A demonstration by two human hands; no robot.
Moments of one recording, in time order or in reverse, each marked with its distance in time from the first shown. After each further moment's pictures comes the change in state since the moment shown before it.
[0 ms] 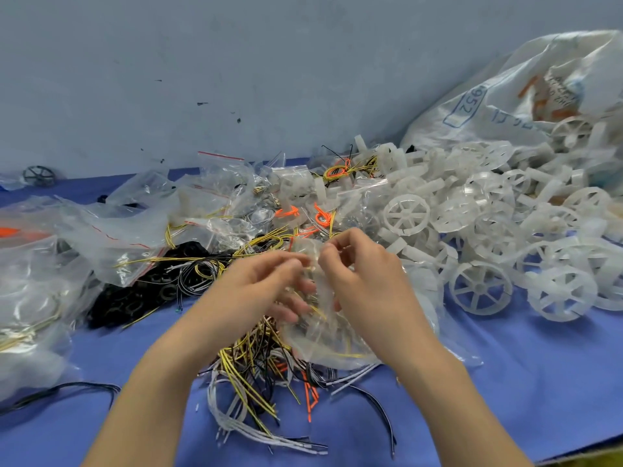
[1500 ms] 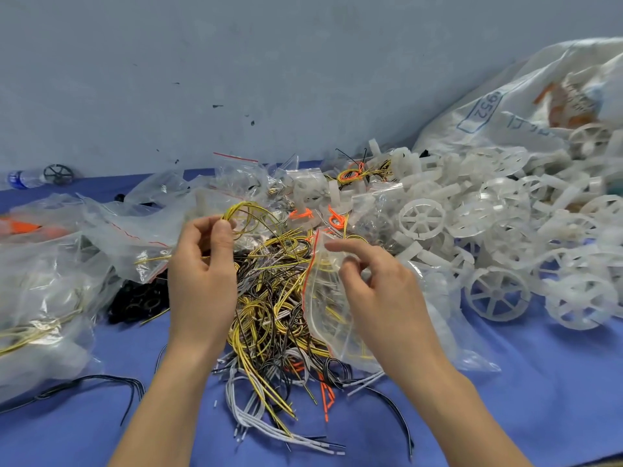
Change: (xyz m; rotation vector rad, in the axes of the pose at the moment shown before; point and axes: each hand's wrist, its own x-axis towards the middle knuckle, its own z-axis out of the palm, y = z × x) left_hand 0.000 -0.016 -0.027 0.081 0.773 0.404; right_hand -0.008 0.015 0.015 -0.015 0.068 -0.092
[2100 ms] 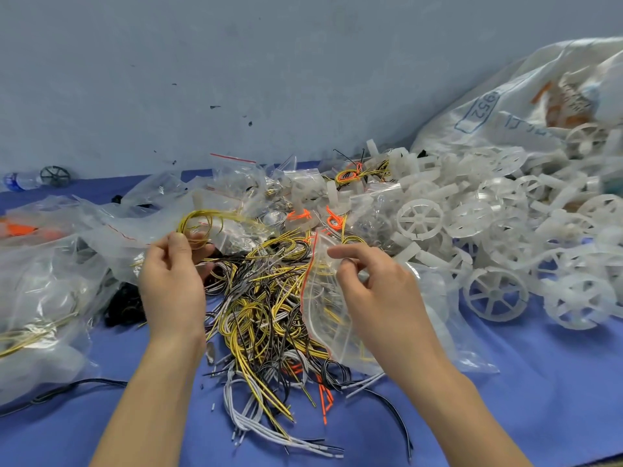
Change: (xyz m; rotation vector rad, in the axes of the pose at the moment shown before) left_hand 0.017 -0.022 -0.010 -0.281 0.186 -0.329; right_hand 0.003 0.004 0.000 -0.019 -0.023 0.033
